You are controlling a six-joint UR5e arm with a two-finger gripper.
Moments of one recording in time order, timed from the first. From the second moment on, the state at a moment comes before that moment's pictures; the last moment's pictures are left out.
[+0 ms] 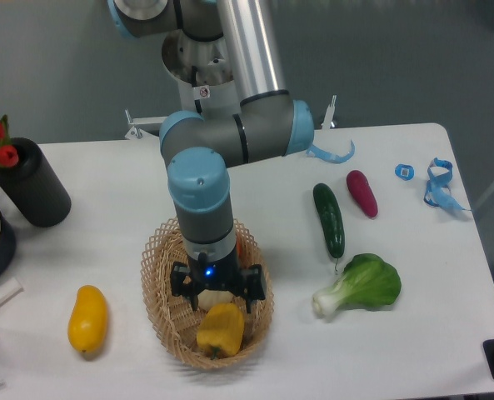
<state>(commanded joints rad) 2.25 -2.06 -1.61 -0.75 1.55 0.37</state>
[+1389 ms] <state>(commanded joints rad) 2.24 -2.14 -1.59 -0.74 1.60 0.41</state>
